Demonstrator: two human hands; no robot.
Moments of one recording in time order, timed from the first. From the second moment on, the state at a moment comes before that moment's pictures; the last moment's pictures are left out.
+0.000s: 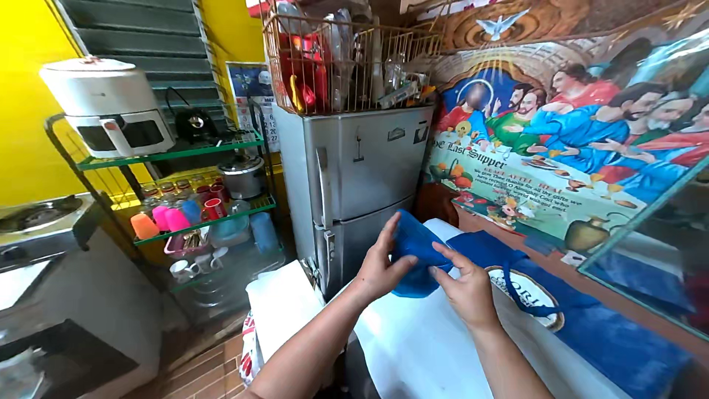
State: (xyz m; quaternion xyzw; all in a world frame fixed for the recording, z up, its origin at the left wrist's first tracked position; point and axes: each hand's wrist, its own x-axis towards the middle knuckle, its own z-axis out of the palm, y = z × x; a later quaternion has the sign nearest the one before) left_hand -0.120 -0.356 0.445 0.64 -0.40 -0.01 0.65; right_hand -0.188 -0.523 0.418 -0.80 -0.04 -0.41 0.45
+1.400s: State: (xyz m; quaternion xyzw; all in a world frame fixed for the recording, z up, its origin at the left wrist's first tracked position) left_hand 0.009 -0.268 0.462 0.55 -0.29 -0.33 0.71; right_hand -0.065 -0.483 0.435 -0.85 -0.25 -0.35 0.30
